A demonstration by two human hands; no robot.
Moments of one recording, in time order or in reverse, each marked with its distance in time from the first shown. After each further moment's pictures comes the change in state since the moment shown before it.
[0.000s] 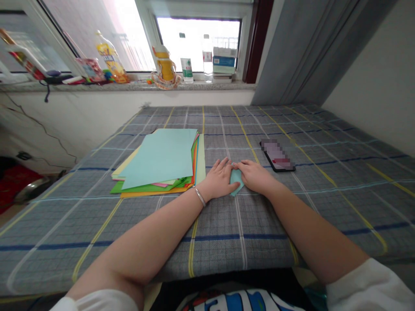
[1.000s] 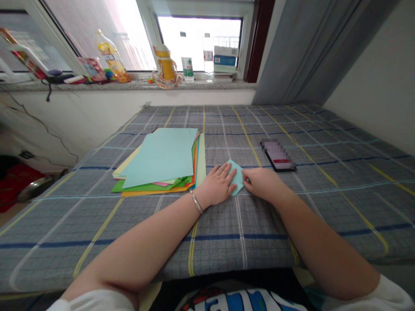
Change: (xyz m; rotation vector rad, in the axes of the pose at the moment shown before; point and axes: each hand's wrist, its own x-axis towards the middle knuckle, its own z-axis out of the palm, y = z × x) left_hand -0.020 0.004 -0.003 0.150 -0.017 0.075; right_hand -0.028 -0.023 -0.035 -0.071 -0.069 0.126
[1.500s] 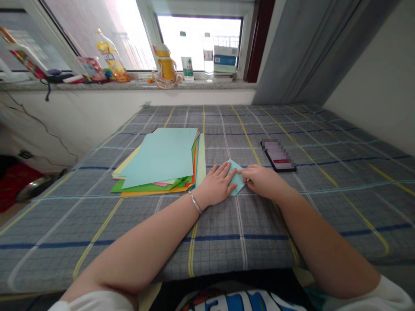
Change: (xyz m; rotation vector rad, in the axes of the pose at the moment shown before) left_hand -0.002 -0.003 0.000 -0.012 0.033 0.008; right_hand 0.005 0.020 0.011 0.130 0.052 -0.268
